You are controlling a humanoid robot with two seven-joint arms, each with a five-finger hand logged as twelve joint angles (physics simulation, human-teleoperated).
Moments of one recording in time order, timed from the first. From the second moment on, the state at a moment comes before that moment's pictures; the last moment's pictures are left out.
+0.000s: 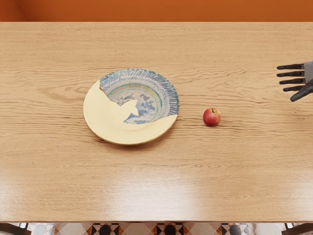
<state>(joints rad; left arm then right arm) -0.03 0.00 -0.01 -0.16 -0.06 0.10 0.23 1.17 -0.92 0.20 0.83 0.09 0.61 -0.53</state>
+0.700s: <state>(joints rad) -0.03 0.00 -0.01 -0.16 -0.06 0.10 0.23 1.15 -0.85 0.25 1.50 -0.49 -0.07 -0.61</state>
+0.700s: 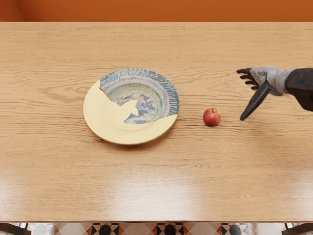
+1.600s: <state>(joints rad) -0.03 0.00 -0.01 -0.16 -0.06 0.10 0.23 1.04 -0.50 0.23 1.38 -0.78 -0.28 -0.61</state>
